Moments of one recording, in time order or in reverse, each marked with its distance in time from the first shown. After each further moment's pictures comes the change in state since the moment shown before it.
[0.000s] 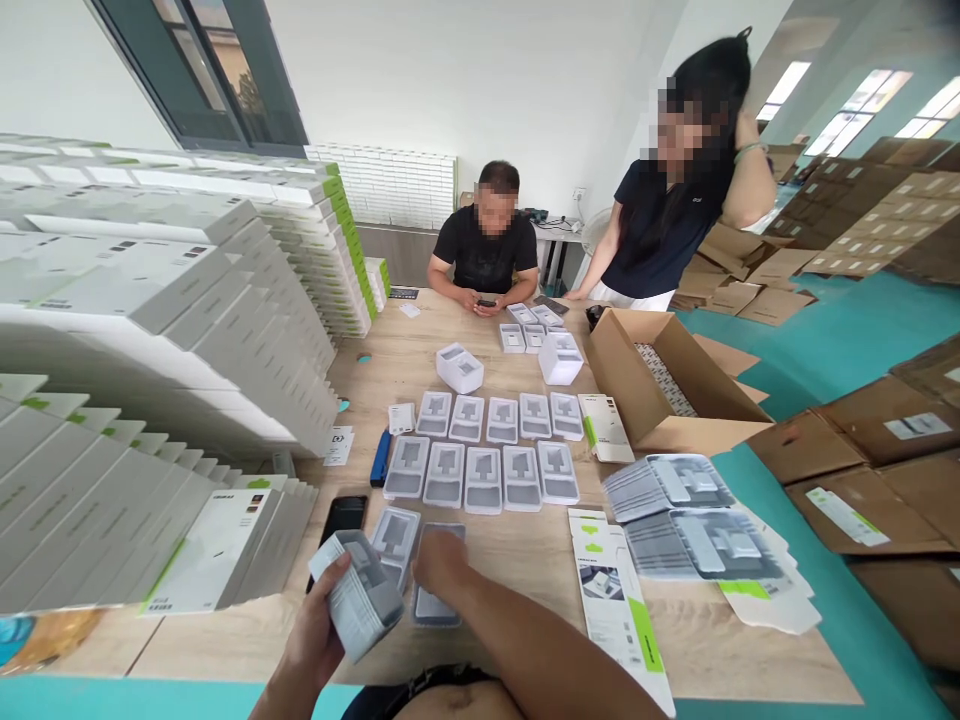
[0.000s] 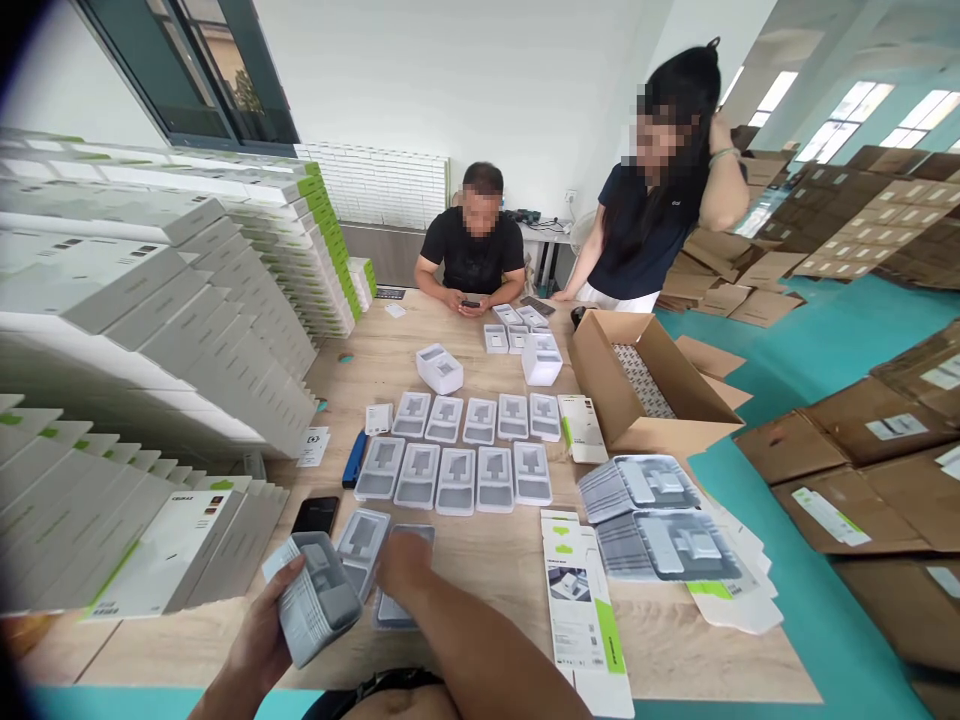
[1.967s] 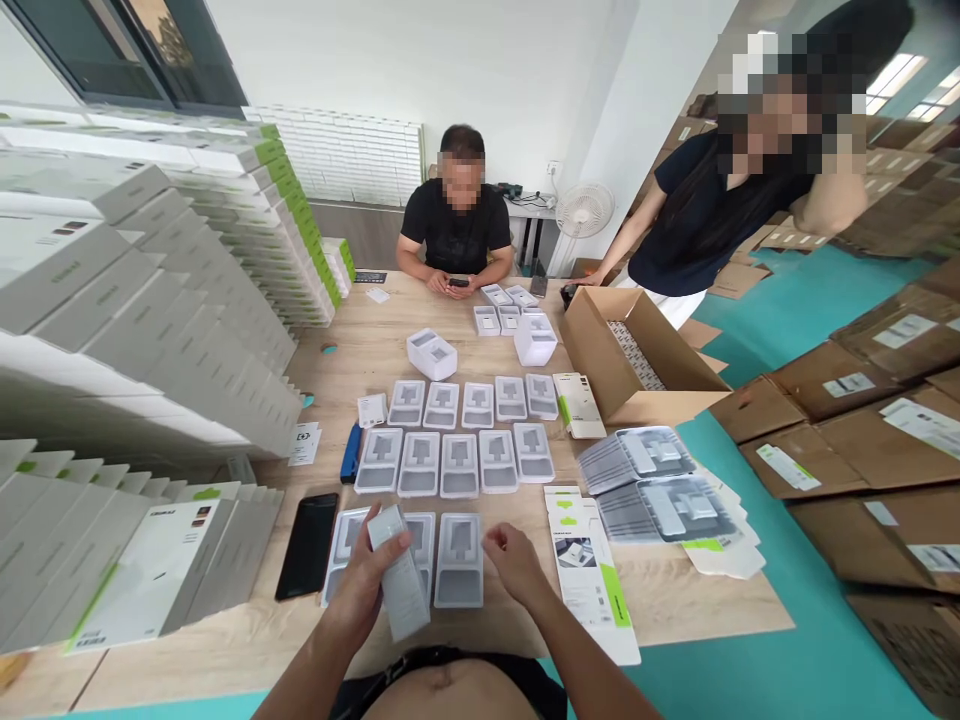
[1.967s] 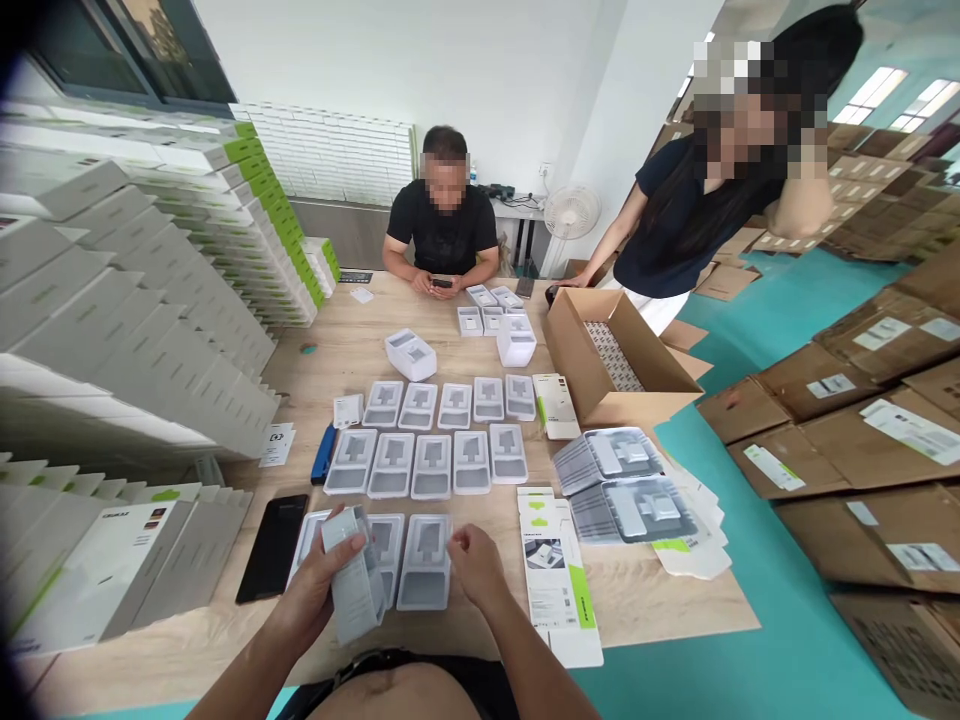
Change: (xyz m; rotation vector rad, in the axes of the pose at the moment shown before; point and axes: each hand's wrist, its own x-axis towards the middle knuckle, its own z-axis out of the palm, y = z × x) left_hand -0.006 -0.034 0.079 0.303 -0.187 0.086; right_hand -0.072 0.127 -0.045 0.953 0.247 0.164
